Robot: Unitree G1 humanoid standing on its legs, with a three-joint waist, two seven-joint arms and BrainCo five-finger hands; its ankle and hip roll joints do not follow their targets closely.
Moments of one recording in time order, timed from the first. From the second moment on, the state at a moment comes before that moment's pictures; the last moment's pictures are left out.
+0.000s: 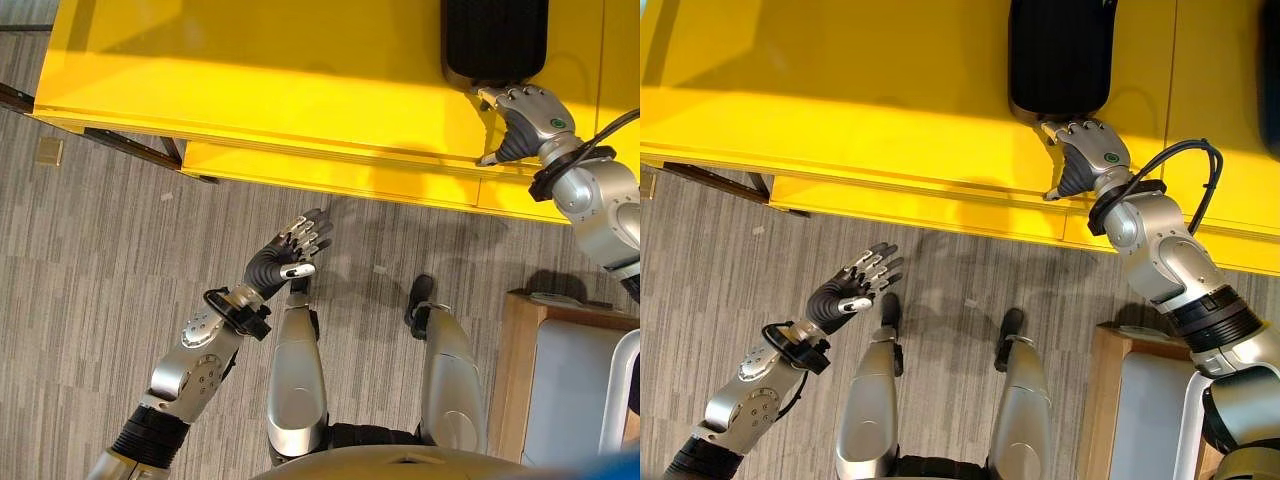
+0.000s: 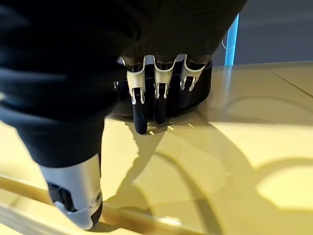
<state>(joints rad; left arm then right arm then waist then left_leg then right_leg) 0.02 0.54 -0.21 -0.16 -0.84 -0.01 -0.35 -0.75 -0.99 0.48 0.04 -0.52 0.21 0.04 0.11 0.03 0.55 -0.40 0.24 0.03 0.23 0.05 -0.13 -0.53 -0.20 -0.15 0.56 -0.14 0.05</state>
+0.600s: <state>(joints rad) 0.04 0.52 -0.21 -0.18 -0.83 -0.01 -0.38 -0.57 -0.94 0.34 -0.12 -0.40 0.25 0.06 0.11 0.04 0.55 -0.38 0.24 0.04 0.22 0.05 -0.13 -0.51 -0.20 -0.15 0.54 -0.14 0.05</state>
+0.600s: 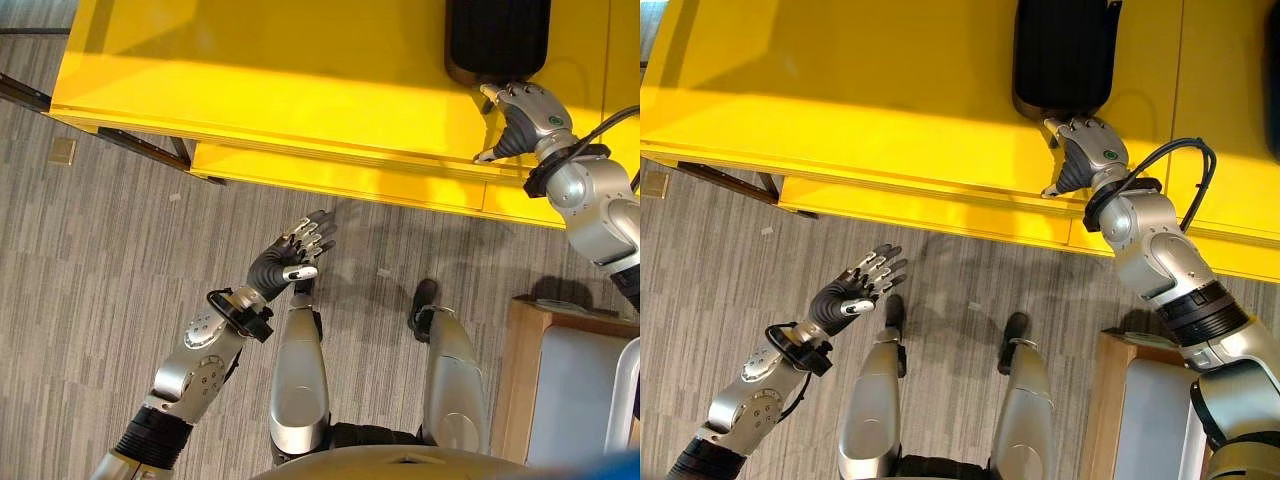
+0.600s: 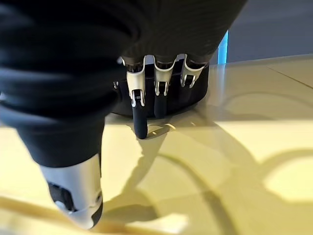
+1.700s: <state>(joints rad) 0.08 0.50 -0.36 -0.10 -0.76 -0.12 -0.34 0.30 -0.55 0.03 -0.25 0.49 -0.18 -0.01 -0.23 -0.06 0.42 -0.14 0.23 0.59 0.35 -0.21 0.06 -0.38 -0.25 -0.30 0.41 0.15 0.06</state>
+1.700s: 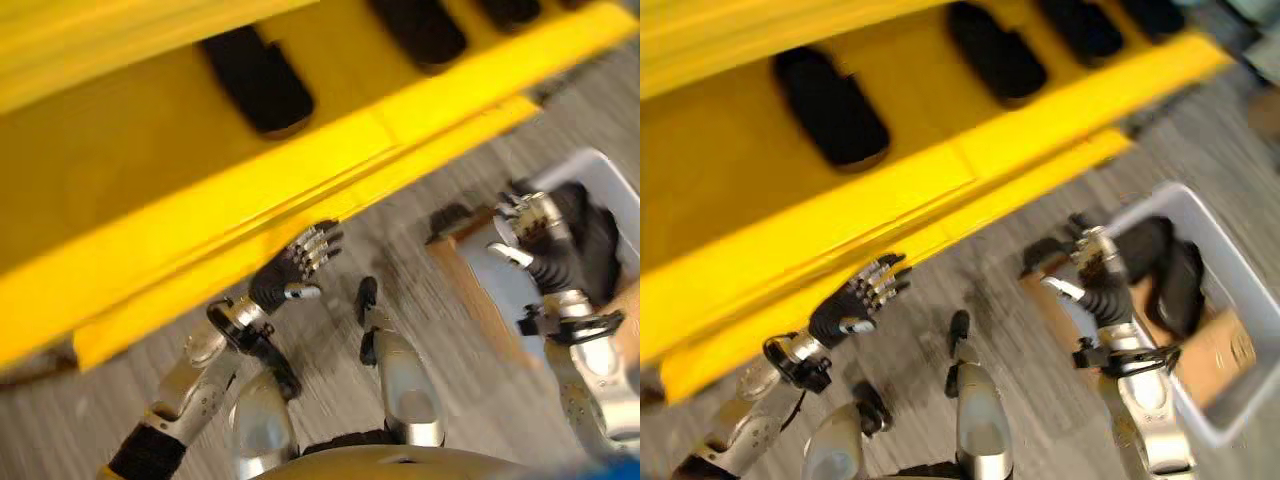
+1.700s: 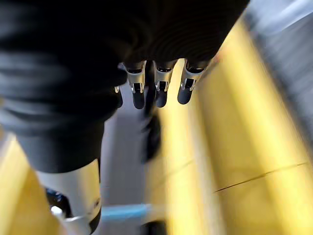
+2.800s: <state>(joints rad) -0.04 0.41 -0.40 -0.01 -0.75 -0.23 -0.07 -0.21 -0.47 0.26 0.08 0.33 0.06 -0.32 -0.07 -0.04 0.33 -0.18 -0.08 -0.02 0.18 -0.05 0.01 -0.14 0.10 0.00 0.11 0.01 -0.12</state>
